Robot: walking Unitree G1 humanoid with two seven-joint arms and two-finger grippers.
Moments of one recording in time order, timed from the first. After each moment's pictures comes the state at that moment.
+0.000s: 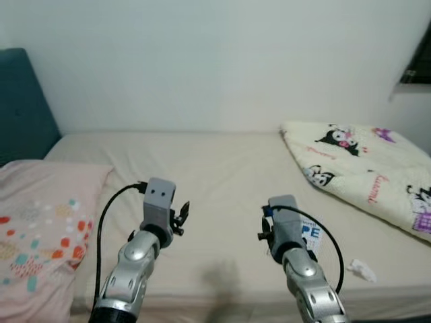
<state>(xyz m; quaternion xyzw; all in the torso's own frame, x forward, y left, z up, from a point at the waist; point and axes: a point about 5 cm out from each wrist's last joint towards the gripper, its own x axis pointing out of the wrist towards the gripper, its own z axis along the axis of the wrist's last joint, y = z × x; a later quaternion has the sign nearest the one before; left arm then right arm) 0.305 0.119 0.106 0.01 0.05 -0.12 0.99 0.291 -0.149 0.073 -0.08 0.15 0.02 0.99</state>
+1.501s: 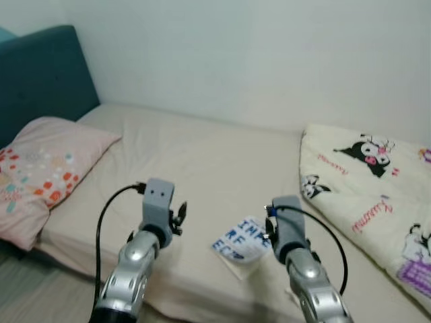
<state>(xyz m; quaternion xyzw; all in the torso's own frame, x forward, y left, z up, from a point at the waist) 0.304 0.115 0.104 0.01 0.06 -0.13 0.99 0.289 -0.162 0.071 -0.09 0.15 0.00 0.98</state>
